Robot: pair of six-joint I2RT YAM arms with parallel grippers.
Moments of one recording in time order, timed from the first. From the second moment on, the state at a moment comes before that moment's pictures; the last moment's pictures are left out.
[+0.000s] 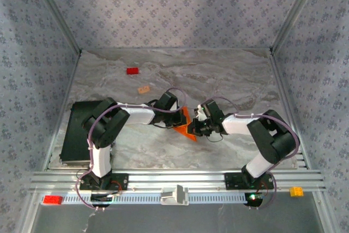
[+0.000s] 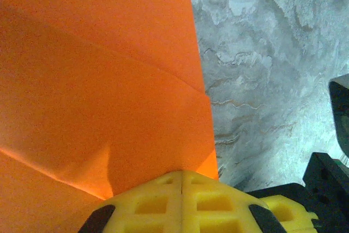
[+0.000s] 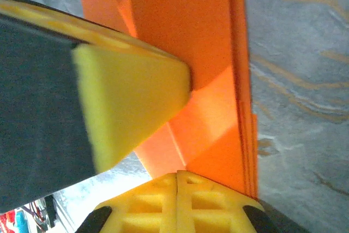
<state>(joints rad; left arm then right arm) -0.77 1.91 0.98 0.00 0.44 -0.92 0.57 1.60 0.59 0.03 -0.56 0.70</state>
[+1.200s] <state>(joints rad) -0.75 1.91 0.98 0.02 0.46 -0.92 0.55 1.57 0.58 0.05 -0.56 0.75</state>
